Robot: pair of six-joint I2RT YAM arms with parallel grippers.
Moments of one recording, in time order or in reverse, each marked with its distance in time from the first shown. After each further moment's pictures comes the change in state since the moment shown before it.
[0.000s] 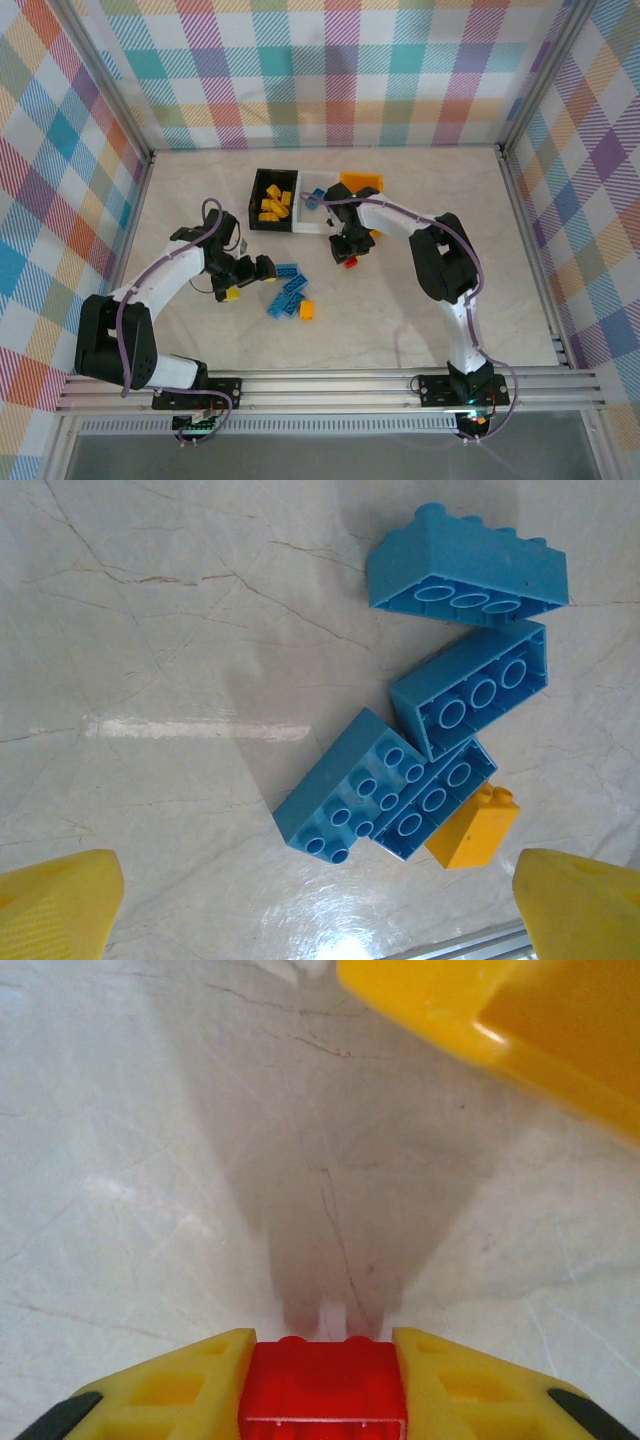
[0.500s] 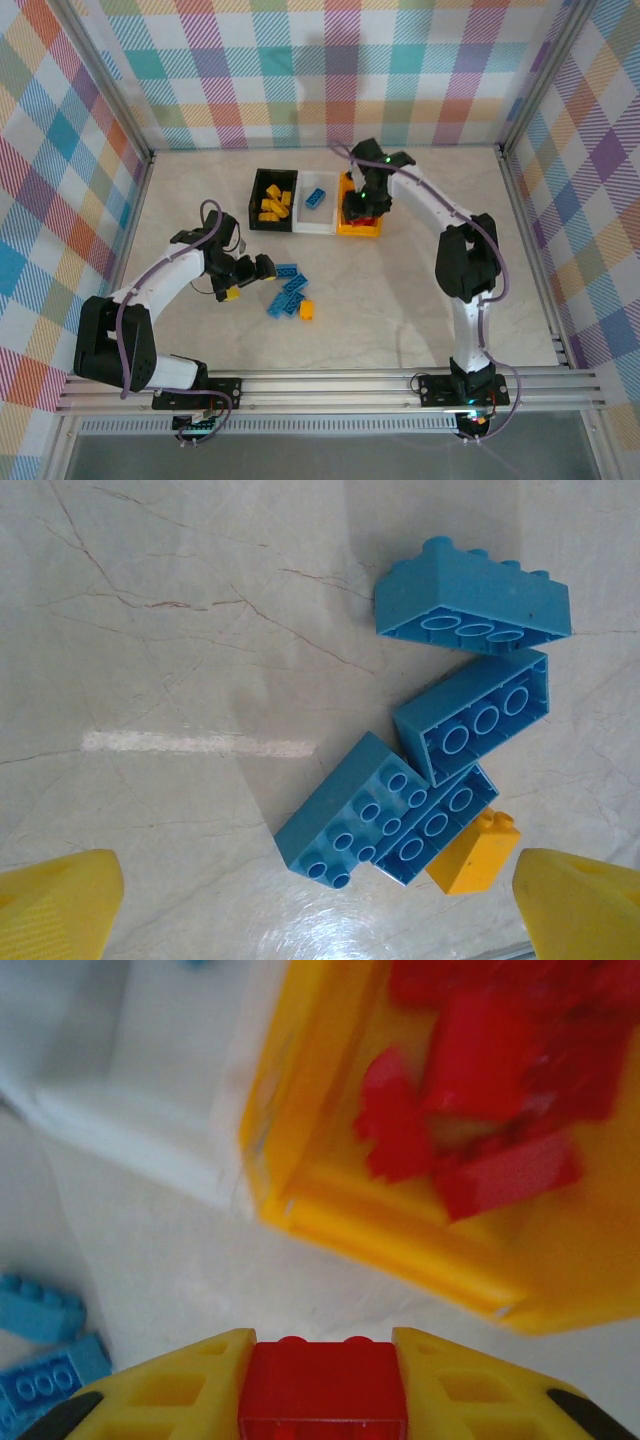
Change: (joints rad) left arm 0.000 -0.015 -0.029 0.056 -0.017 -0.035; right arm -0.180 -0.040 0.265 -0.069 -0.105 0.036
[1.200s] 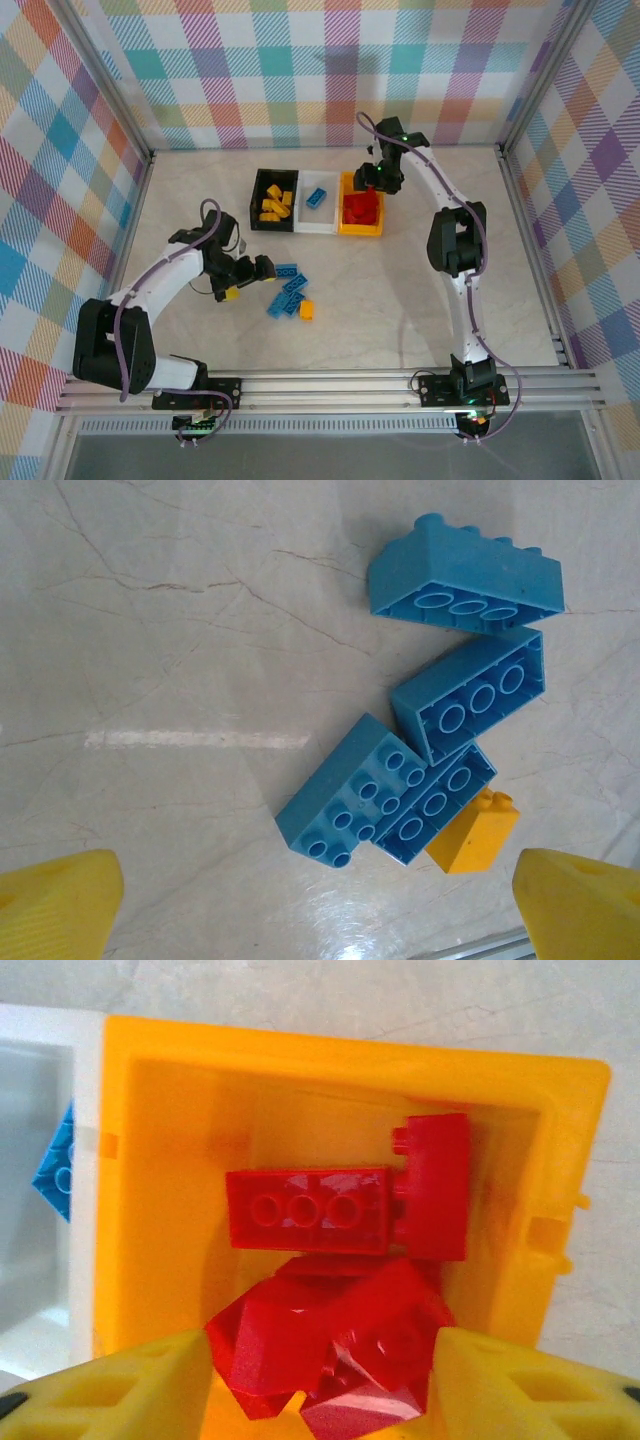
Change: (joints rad) left arm -0.001 -0.002 0.020 -0.041 0.009 0.035; right arm -0.143 0.285 0.366 -0.037 -0.060 0.046
